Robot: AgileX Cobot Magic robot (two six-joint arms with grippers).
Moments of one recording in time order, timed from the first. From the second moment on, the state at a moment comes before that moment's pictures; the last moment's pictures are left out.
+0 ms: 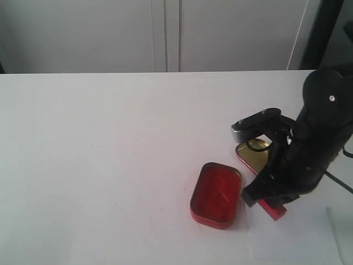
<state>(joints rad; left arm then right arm) 0.06 0.00 0.03 -0.10 0.47 0.16 0.41 1.53 -0.89 0.05 0.87 -0.13</state>
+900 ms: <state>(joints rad) 0.06 0.00 0.03 -0.10 0.47 0.16 0.36 1.58 -0.75 0.01 0.66 -0.03</state>
